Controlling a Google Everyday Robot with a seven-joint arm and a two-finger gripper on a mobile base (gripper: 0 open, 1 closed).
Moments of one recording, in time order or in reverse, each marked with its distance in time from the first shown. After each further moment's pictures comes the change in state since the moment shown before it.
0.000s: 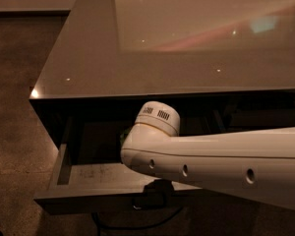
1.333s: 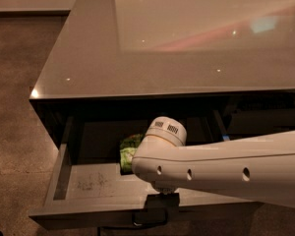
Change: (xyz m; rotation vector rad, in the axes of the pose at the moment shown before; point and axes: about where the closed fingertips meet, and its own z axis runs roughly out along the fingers) arm 0.000 0.044 0.042 -0.126 -0.036 0.025
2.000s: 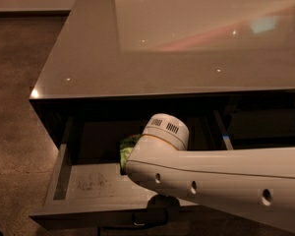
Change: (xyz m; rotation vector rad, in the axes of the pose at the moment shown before) arm 0.009 0.008 -0.043 0.039 0.028 0.008
